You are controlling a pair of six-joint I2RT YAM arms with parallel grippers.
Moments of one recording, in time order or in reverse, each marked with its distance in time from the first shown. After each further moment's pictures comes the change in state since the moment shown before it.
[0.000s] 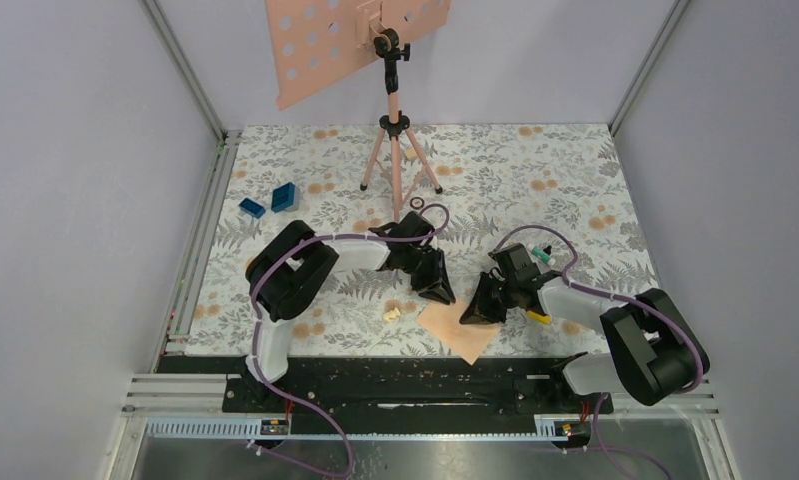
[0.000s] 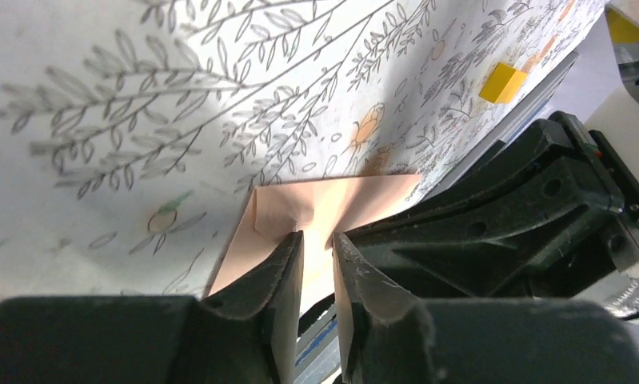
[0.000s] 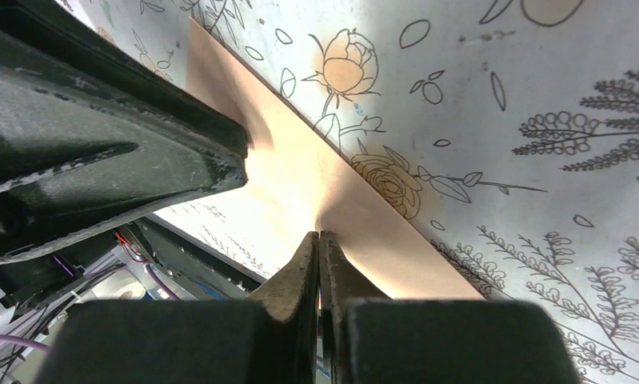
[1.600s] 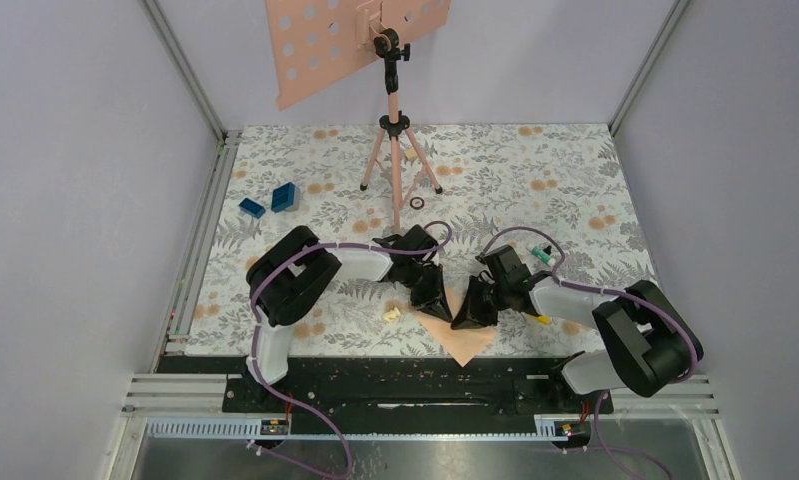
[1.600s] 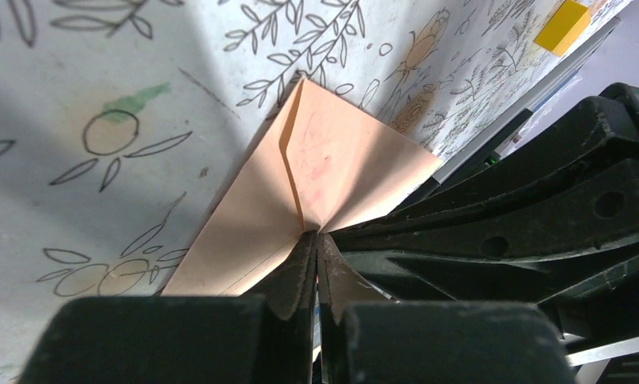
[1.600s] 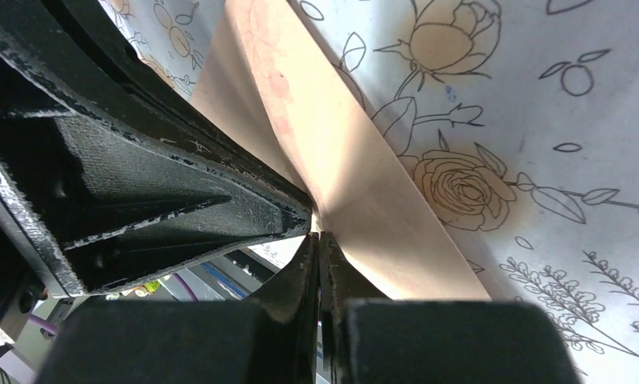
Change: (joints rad) left arm -0.057 -0.032 -0.077 -0.023 0.016 -0.065; right arm 0.069 0.047 0.014 0.038 -0.047 0.009
